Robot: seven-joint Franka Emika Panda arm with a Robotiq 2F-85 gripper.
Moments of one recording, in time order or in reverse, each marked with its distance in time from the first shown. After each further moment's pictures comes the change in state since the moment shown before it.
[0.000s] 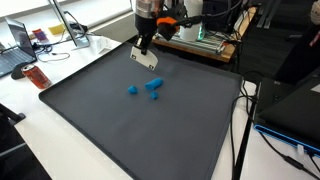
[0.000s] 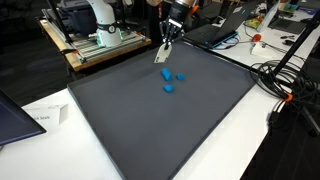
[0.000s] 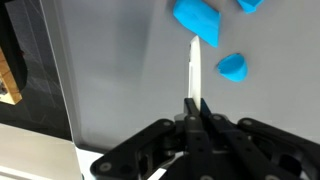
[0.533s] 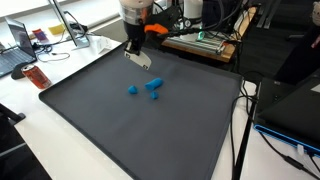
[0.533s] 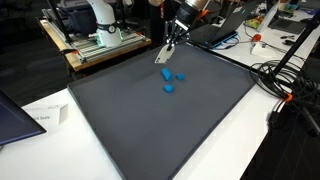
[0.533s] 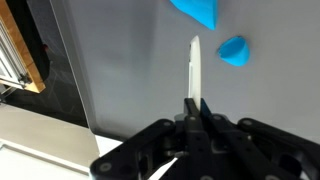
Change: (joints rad) arm 0.006 0.149 -0.009 0.243 0.003 -0.214 0.011
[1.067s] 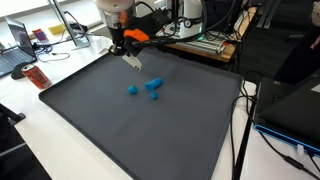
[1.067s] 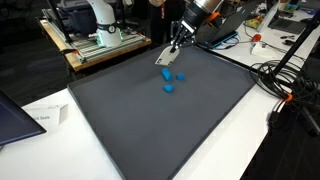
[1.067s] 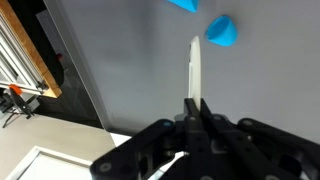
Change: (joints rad) arm 0.004 0.148 -0.037 0.256 0.033 -0.165 0.060
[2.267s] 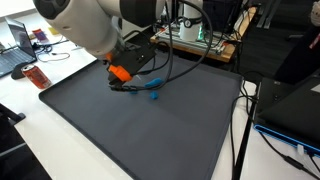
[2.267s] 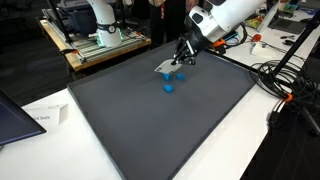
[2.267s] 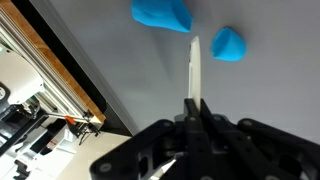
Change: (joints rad) arm 0.005 0.330 -0.053 0.401 0.138 -0.262 0.159
